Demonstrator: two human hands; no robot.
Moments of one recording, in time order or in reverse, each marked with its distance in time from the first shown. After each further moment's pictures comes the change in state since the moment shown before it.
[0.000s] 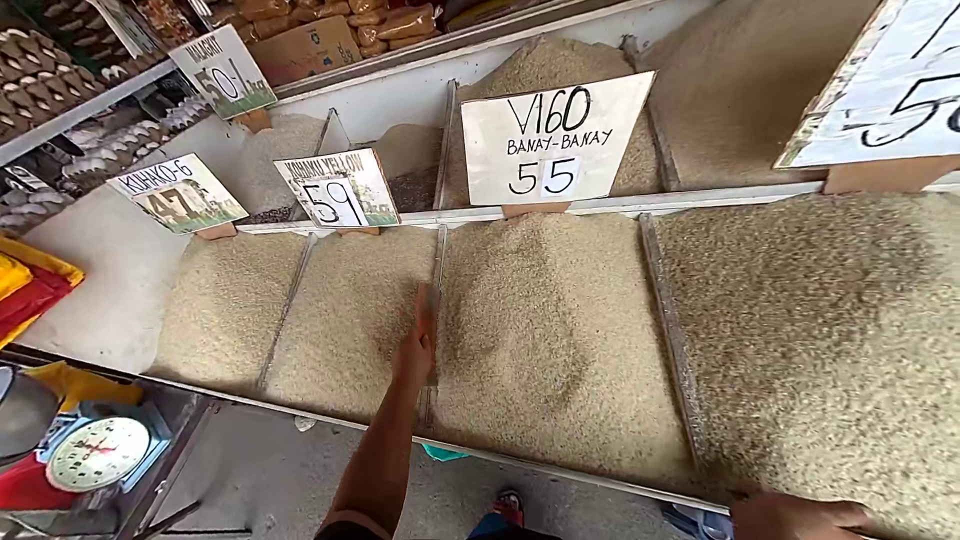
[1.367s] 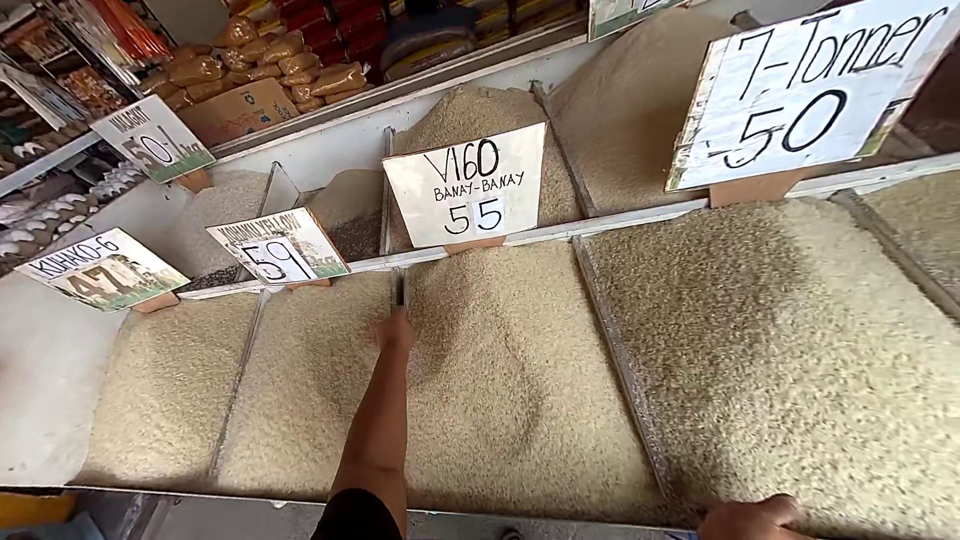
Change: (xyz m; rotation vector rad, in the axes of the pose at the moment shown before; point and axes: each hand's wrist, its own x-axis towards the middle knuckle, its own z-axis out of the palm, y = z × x) left_hand 0.109 0.134 -0.013 0.326 0.051 0.080; right_hand 0.003 -0.006 0.006 -0.105 0.035 0.071
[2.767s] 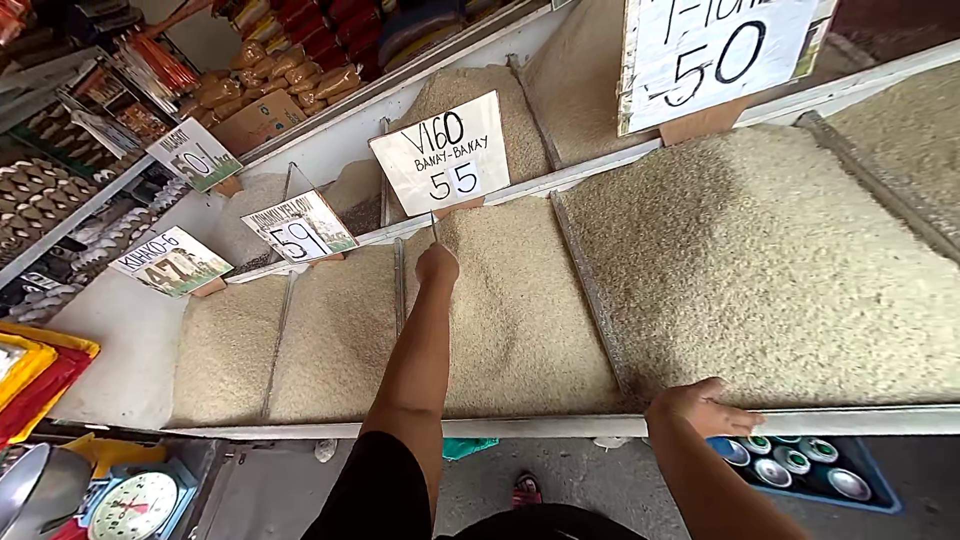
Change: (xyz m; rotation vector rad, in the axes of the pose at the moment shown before) left_hand -0.151 0.120 -0.061 -0.073 0.131 0.051; right_hand 0.003 0.000 -0.005 0.039 -0.007 0.016
